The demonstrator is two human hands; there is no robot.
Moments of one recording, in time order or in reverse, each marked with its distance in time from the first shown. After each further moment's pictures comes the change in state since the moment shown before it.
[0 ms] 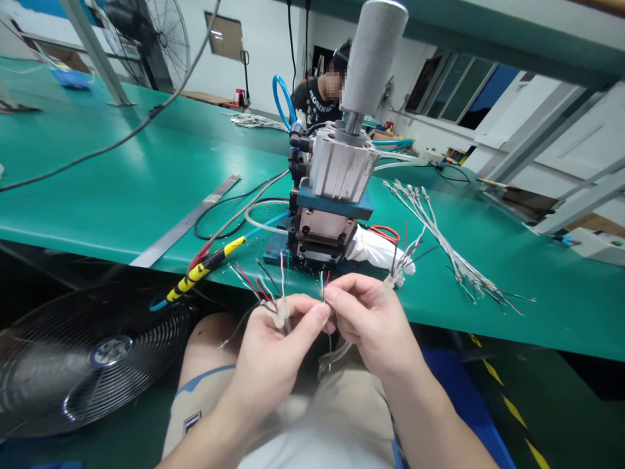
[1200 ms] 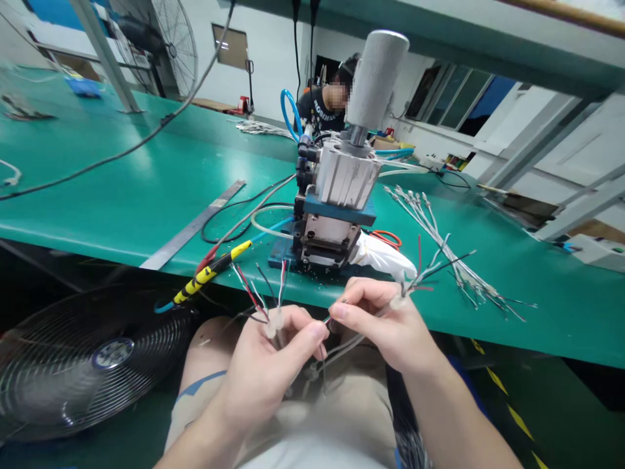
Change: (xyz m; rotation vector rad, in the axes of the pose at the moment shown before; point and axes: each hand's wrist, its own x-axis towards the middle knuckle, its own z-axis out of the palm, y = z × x) left_hand -0.006 0.016 -0.014 0.135 -0.088 -0.044; right_hand 0.001 -0.019 -0.019 -0.347 -0.189 -0.266
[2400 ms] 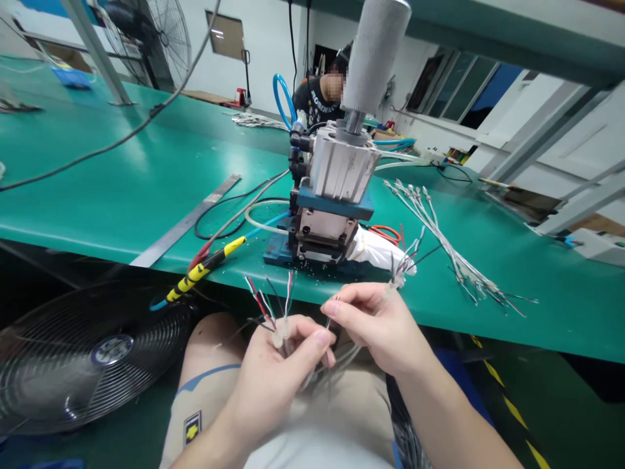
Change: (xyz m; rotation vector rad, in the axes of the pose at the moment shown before) left_hand -0.010 -0.027 0.014 -0.149 -0.023 -0.130; right_hand -0.004 0.011 0.009 0.215 0.095 0.267
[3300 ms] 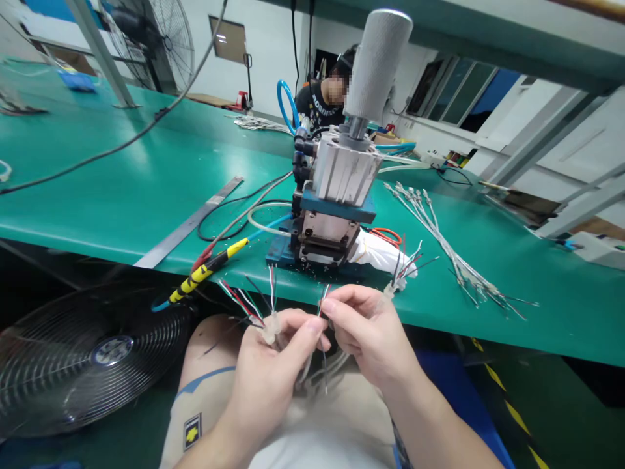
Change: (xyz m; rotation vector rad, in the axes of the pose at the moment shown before) left_hand 0.001 -0.001 0.001 -0.100 0.162 0.090; right_hand 0.000 0.008 0.021 0.243 0.087 0.058
